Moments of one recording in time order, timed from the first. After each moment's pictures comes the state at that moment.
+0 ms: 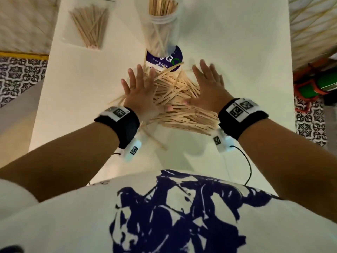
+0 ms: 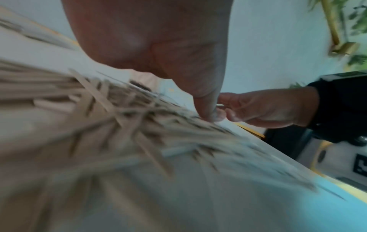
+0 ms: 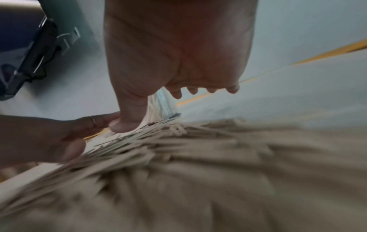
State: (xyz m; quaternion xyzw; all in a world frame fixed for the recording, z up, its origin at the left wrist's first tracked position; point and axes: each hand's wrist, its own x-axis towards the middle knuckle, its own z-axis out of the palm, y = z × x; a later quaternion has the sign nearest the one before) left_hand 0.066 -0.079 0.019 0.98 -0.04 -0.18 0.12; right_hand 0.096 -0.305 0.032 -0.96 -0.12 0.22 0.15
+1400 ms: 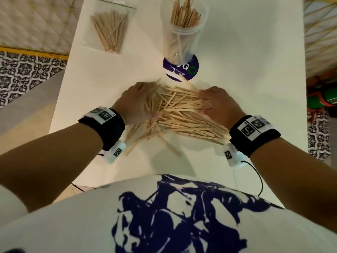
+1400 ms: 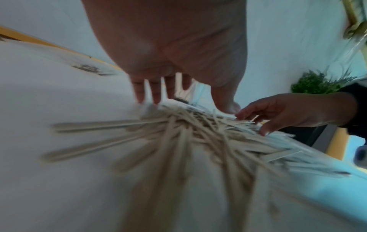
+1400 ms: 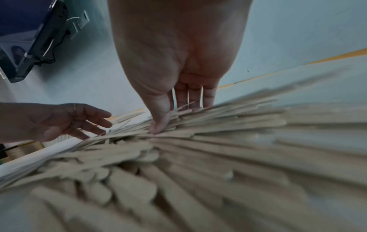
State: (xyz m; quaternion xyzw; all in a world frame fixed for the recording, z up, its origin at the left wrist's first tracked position) left_hand 0.067 0.000 0.030 0.95 -0.10 -0.16 0.23; right_hand 0.086 -0.289 0.031 -0.96 -0.14 0.19 0.18
